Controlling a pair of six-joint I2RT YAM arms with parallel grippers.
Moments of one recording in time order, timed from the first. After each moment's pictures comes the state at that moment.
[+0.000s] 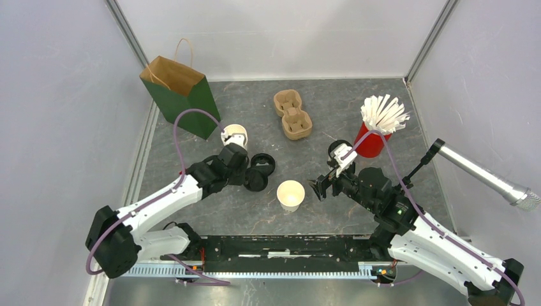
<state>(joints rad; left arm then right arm) -0.74 1.12 0.78 -0.52 -0.29 -0.53 0.85 0.59 0.53 -0.20 0.10 0.04</state>
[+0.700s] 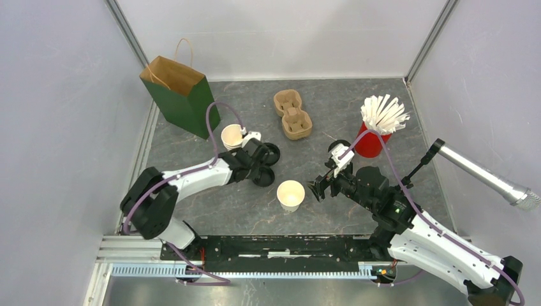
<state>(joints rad) -0.75 1.49 0.83 -0.38 -0.36 -0.53 0.85 0.61 0.53 -0.20 0.08 0.05</state>
